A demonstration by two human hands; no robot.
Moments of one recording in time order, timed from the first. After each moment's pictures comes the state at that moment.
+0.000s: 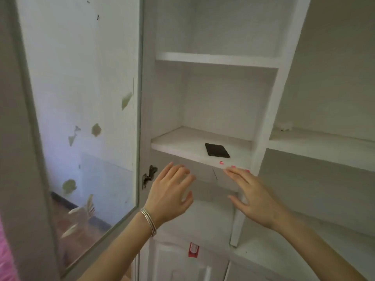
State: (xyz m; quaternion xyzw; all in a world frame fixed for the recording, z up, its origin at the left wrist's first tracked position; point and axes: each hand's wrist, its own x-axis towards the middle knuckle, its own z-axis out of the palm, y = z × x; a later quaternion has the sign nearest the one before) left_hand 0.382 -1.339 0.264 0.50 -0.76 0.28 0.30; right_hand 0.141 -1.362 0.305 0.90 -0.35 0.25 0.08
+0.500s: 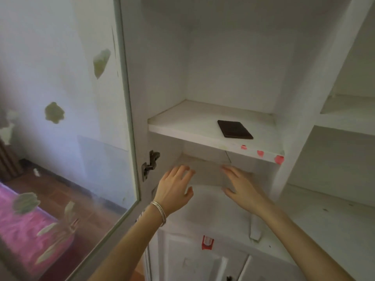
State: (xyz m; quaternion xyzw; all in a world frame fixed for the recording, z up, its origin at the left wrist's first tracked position) left_hand 0.419 -1.453 0.171 0.56 -0.77 0.14 0.26; right_hand 0.196 -1.484 0.209 0.88 -0.45 0.17 -0.01
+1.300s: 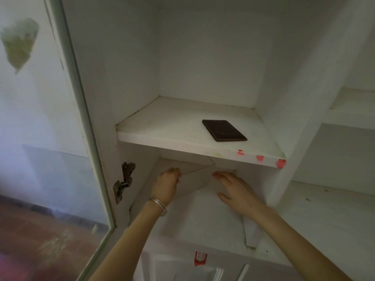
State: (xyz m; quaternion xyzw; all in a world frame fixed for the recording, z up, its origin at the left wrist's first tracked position) left_hand 0.417 -1.570 0.133 0.59 -0.75 -0.01 0.30; right_hand 0.184 -1.529 0.174 0.85 -0.50 0.14 0.00
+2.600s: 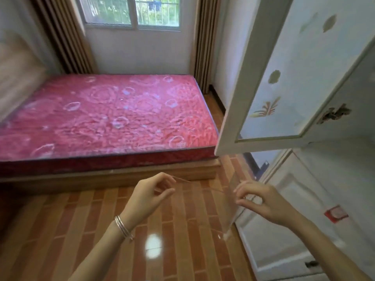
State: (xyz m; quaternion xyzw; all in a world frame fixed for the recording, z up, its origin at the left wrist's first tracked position) left_hand 0.422 -0.928 0.106 0.83 -0.30 -0.03 0.46; right_hand 0.310 -1.227 0.131 0.94 0.10 0.02 -0.33
